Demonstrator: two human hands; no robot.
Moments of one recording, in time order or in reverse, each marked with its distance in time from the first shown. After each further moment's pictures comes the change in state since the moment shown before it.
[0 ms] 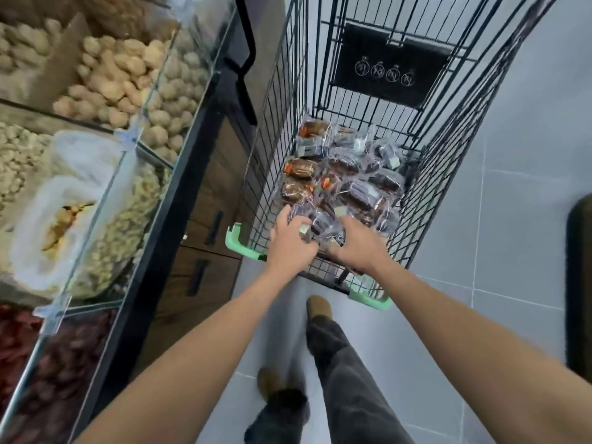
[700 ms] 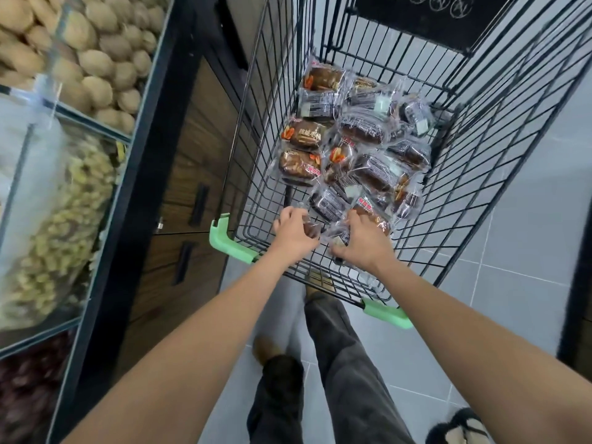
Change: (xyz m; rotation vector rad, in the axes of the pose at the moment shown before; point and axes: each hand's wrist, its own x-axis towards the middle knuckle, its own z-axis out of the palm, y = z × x) left_hand 0.080 -0.048 0.045 0.065 -0.243 -0.201; right_hand 0.057 0.033 0.068 -0.040 -0.150 0.105
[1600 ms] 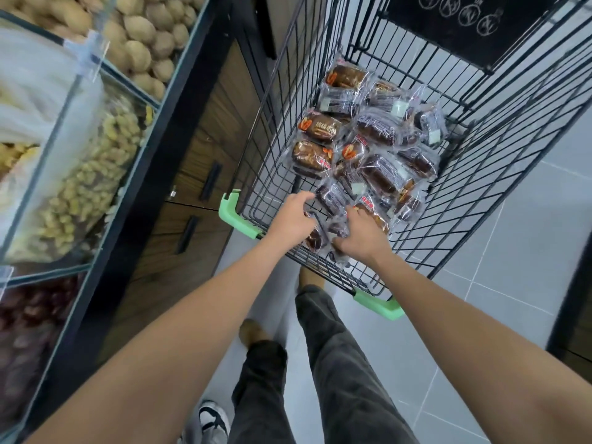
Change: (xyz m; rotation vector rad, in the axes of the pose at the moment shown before) left_hand -0.018 0.001 -0.010 -0.224 0.099 0.052; right_hand -0.004 -0.005 -0.007 0.020 -0.100 -0.061
